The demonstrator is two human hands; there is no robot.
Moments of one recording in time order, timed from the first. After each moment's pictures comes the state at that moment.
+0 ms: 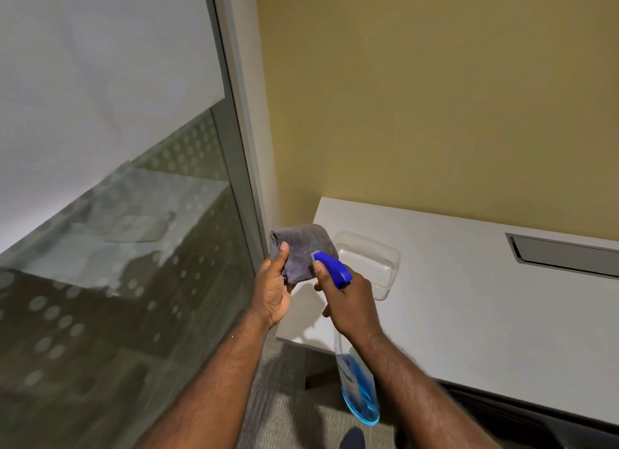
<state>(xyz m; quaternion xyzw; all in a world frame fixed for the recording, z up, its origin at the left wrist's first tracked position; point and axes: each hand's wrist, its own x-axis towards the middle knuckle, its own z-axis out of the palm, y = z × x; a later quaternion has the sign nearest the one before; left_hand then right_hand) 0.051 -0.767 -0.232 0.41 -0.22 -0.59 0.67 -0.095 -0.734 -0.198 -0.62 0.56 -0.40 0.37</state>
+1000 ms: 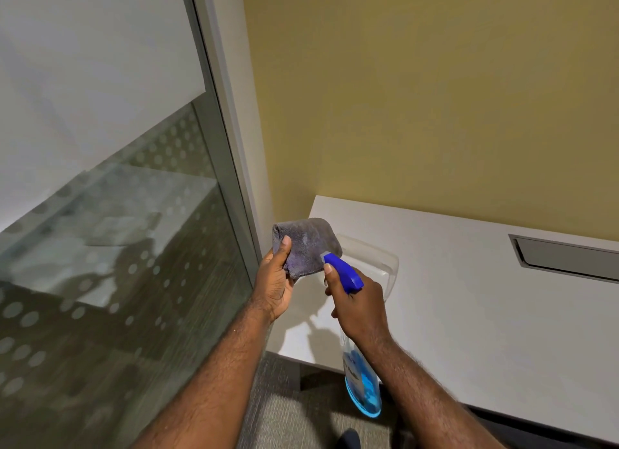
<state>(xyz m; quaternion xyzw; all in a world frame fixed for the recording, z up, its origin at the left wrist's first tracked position) 0.042 -0.832 -0.249 0.40 -0.20 -0.61 0.66 -0.115 -0.784 -0.219 -0.60 0.59 -0.42 0.34</state>
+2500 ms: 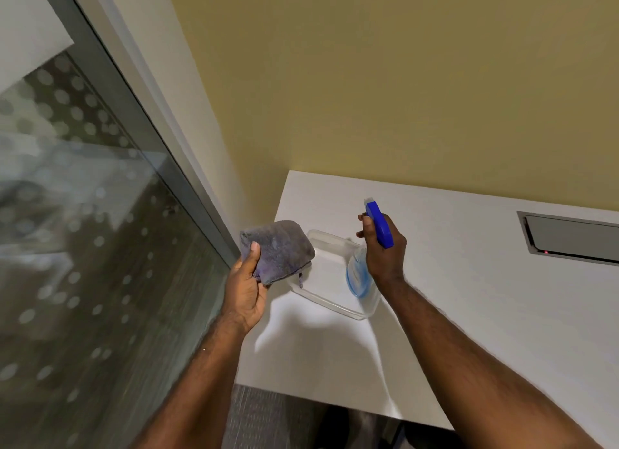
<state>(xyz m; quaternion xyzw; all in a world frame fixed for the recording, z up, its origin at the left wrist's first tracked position) 0.028 -0.936 -0.318 0.45 -0.13 -0.60 0.65 -0.195 -1.004 -0.316 -0.50 0.54 -0.57 0.36</state>
